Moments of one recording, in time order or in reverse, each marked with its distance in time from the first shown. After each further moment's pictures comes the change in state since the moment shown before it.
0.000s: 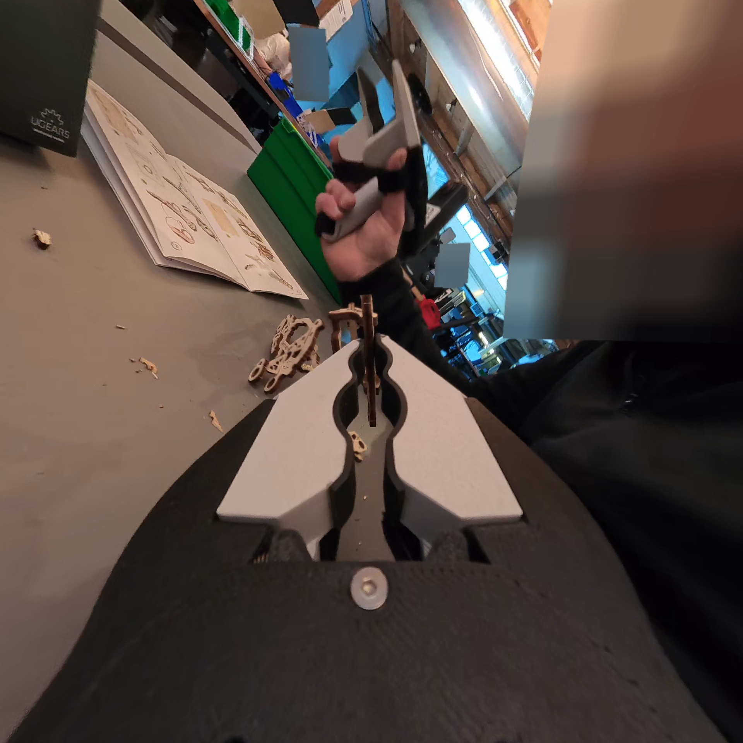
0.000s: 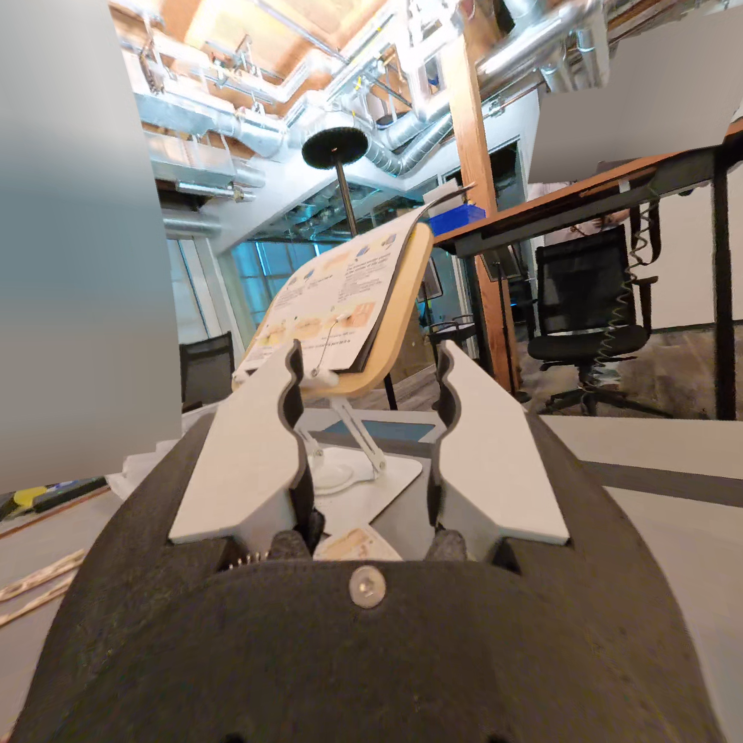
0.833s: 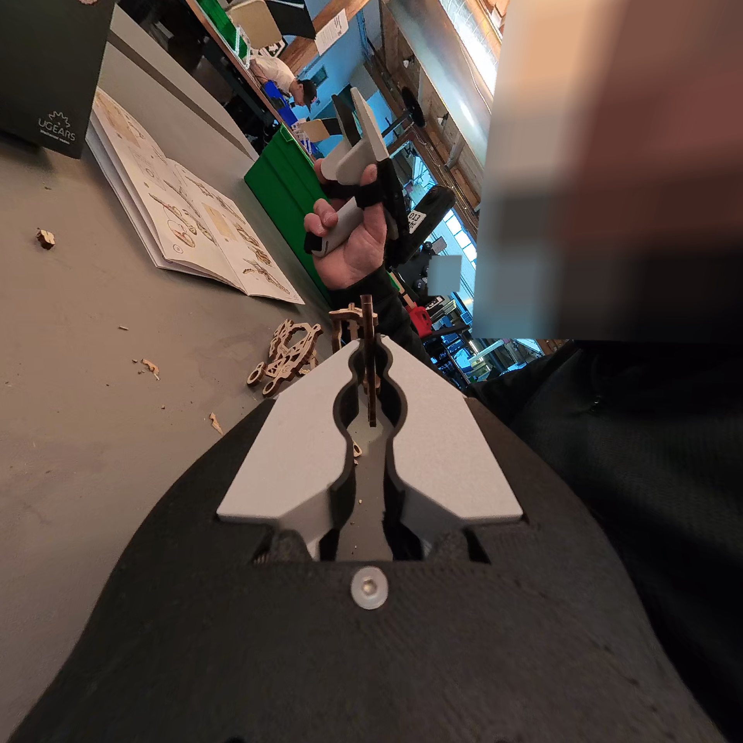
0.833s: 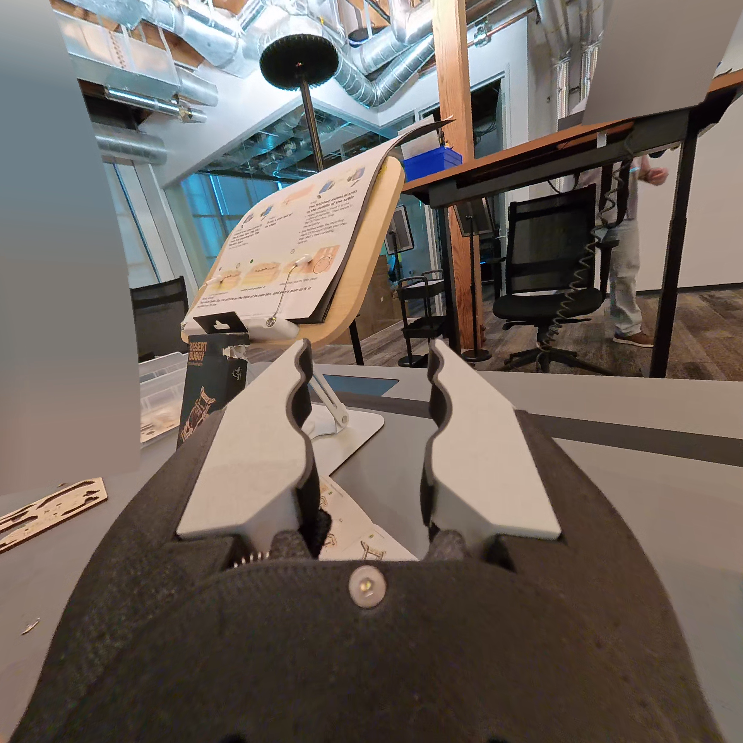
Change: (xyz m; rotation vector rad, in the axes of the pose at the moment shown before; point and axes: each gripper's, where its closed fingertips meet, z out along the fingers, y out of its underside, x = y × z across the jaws) left arm -0.001 -0.003 -0.002 0.019 0.019 -0.024; right arm 0.023 0.027 -0.004 -0.136 0.077 -0.066
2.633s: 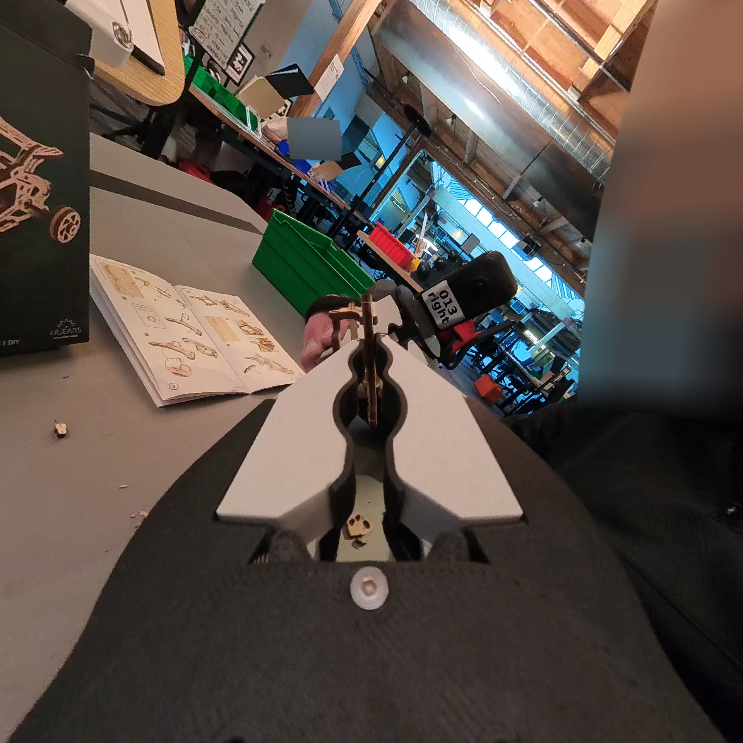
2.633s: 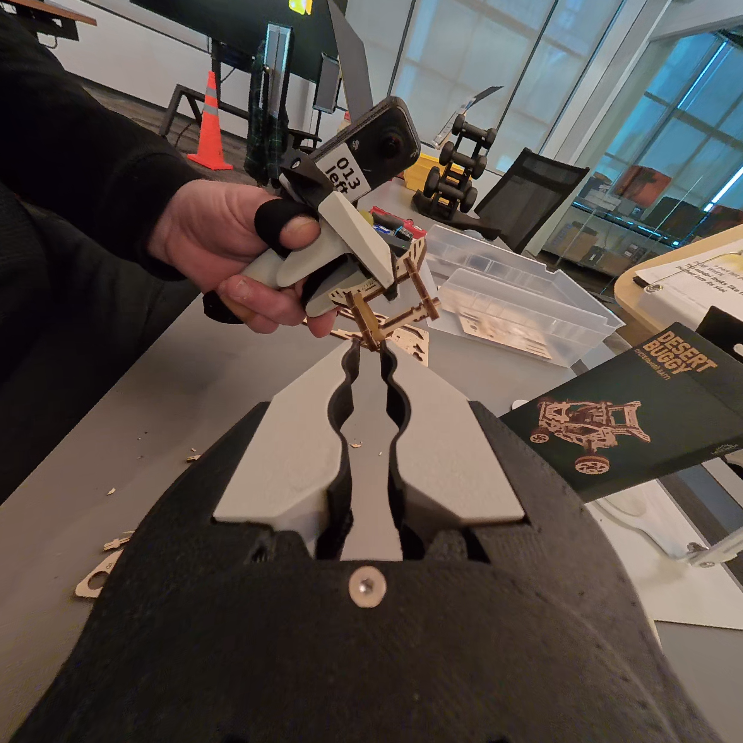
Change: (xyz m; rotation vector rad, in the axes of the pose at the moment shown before) left arm 0.041 -0.055 0.025 0.041 -0.050 0.242; right arm -0.269 0.079 -0.060 -0.257 -1.011 -0.385
